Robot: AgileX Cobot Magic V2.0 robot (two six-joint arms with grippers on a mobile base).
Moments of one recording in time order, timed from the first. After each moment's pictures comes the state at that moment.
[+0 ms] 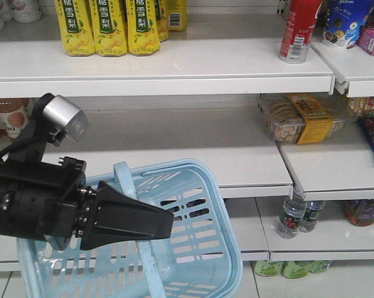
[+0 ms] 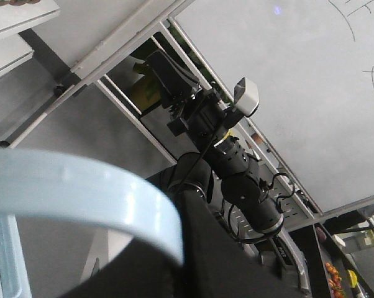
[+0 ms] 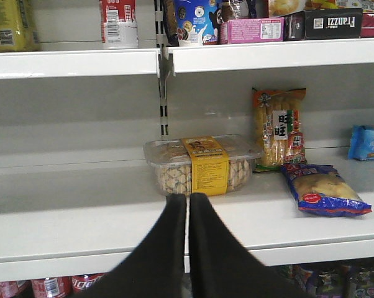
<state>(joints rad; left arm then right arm) -0.36 1.22 -0.87 -1.45 1.20 0.79 -0.06 -0.01 0.03 -0.07 0.05 0.08</state>
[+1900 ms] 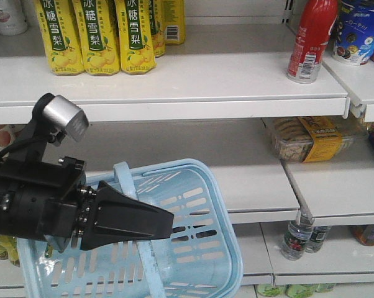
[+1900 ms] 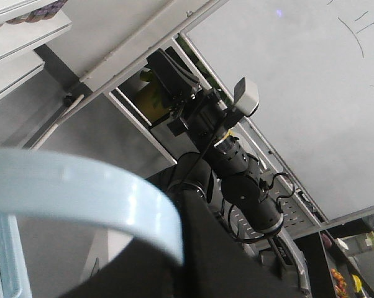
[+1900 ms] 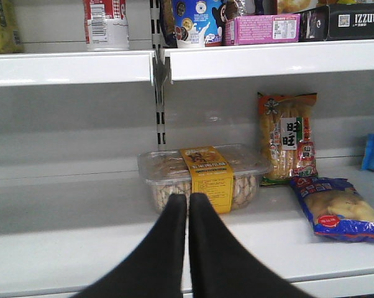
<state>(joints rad) -0.36 1.22 -0.87 -1.45 1.20 0.79 -0.06 -0.01 0.03 -0.07 0.05 0.08</state>
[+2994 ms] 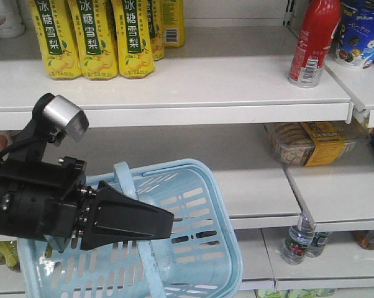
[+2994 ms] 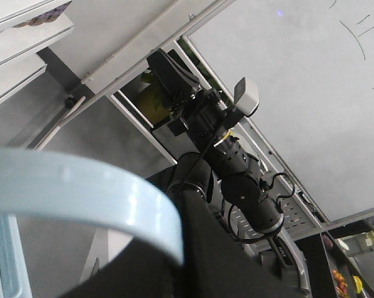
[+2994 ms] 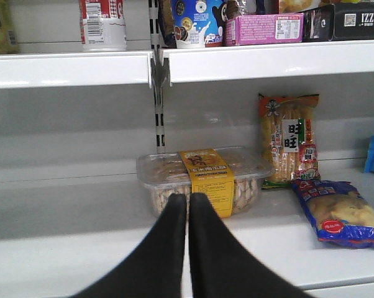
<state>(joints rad) -0.36 1.22 -0.87 -1.45 1.20 0.79 -0.06 -0.01 0.03 -0.07 0.05 0.08</state>
